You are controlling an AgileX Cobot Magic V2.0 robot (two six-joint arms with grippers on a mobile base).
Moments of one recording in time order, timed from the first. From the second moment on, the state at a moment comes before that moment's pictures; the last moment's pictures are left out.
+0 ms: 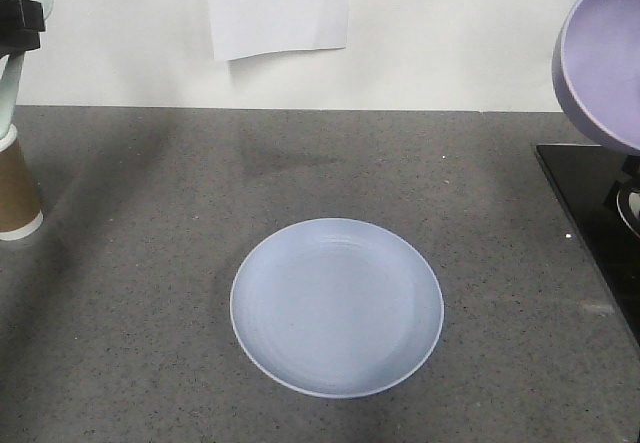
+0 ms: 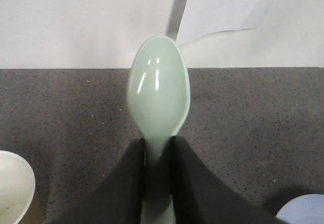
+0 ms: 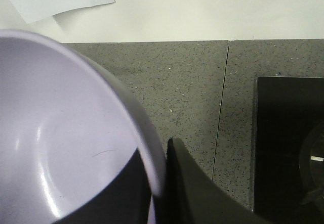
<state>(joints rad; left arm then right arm) 0.03 1.38 -1.42 -0.40 0.70 0.19 -0.41 1.22 -1.34 0.70 1.03 -0.55</state>
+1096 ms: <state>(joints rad) 0.03 1.38 -1.42 -0.40 0.70 0.19 -0.41 1.22 -1.34 0.70 1.03 -0.55</state>
